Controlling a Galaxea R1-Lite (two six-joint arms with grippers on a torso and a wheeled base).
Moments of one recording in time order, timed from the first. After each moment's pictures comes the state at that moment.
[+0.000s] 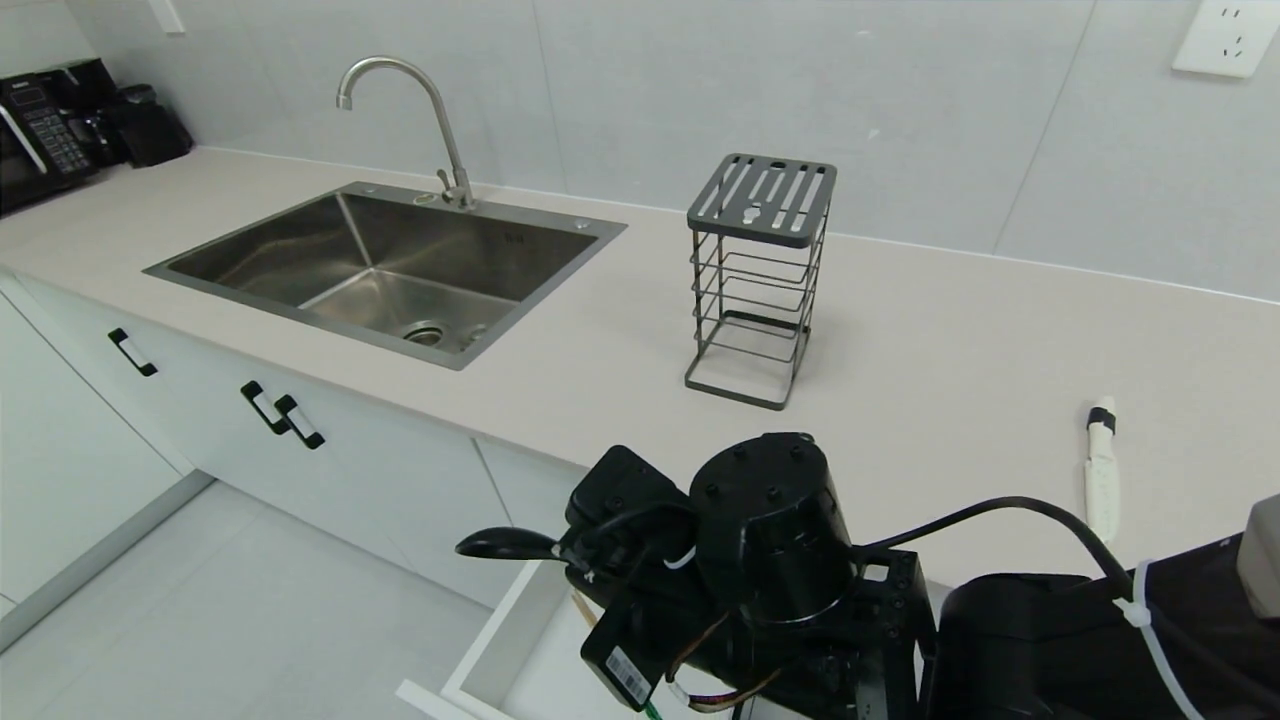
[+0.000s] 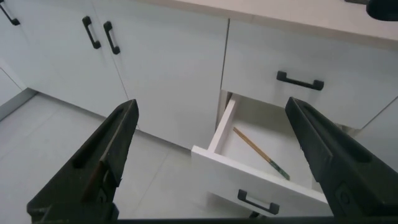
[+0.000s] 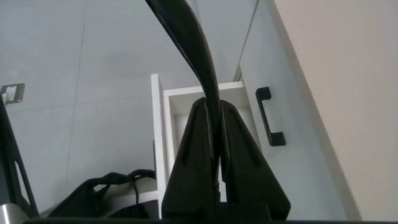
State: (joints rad) left arm 0.00 0.00 0.00 0.00 0.01 -0.03; right arm 1.06 1.96 -1.03 -0.61 -0.09 -0.15
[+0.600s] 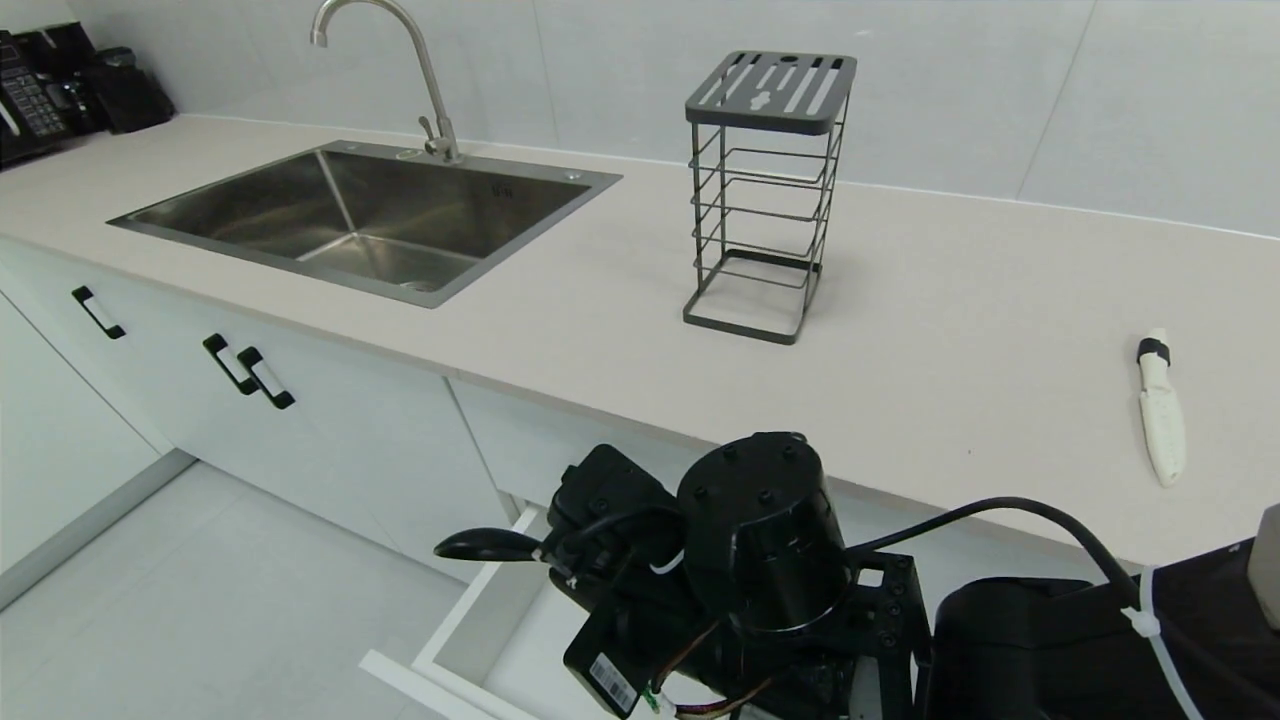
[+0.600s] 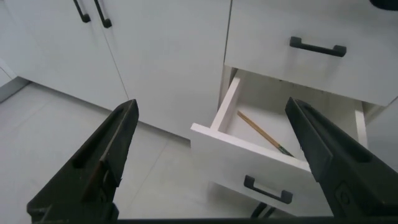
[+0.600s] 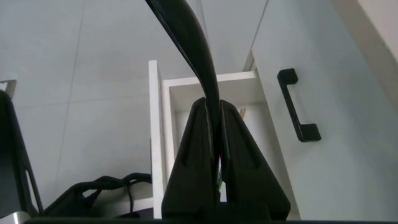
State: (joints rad) left arm 0.00 0.00 0.00 0.00 0.01 -0.03; right arm 1.08 1.96 -1.05 -0.61 -0.10 -0.15
